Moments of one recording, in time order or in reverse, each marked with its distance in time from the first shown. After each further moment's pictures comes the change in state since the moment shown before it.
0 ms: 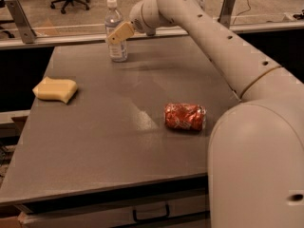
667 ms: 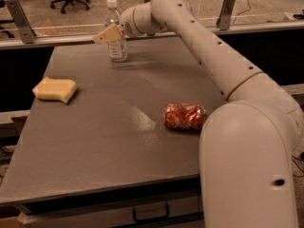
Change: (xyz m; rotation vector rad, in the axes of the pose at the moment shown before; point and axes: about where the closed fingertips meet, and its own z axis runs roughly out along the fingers) arm -0.014 0.036 0.033 -0.132 -0.081 0.143
